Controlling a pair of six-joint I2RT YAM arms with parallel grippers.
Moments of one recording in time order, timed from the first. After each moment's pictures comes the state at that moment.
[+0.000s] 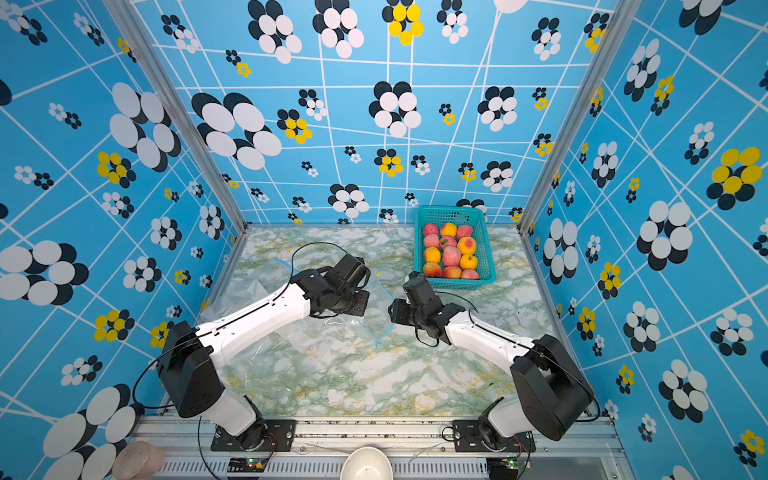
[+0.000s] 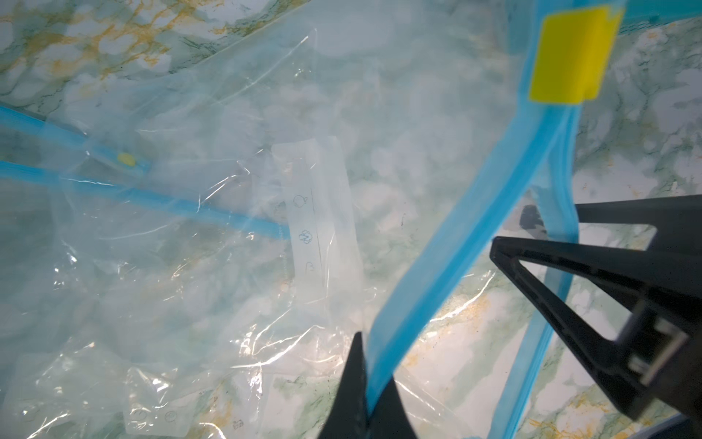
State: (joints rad) left arm -0.75 1.61 1.36 -0.82 -0.11 -0.46; right arm 0.65 1.43 0.85 -0.19 -0.07 0.67
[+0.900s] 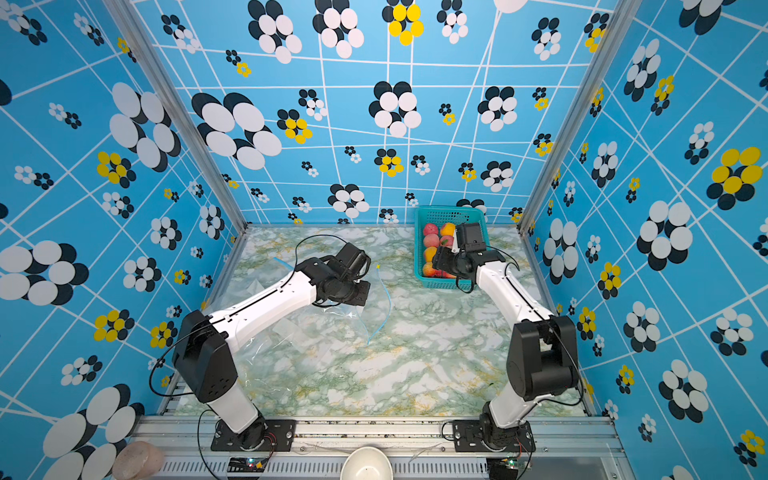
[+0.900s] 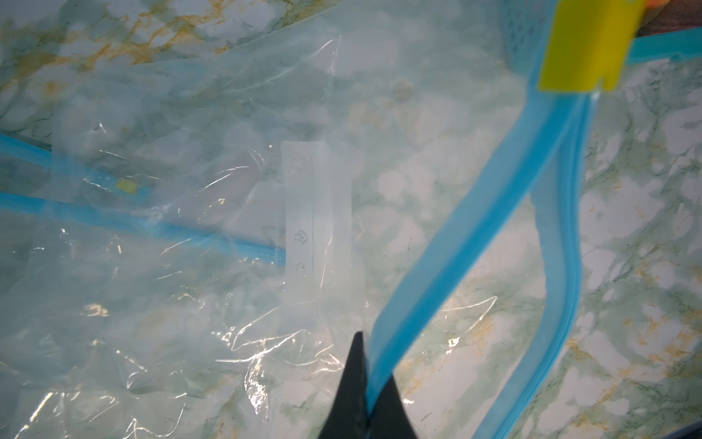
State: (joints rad) left arm -0.70 1.73 1.48 -0.85 -0.05 -0.42; right arm 0.18 1.68 1.36 -0.55 -0.12 0.39
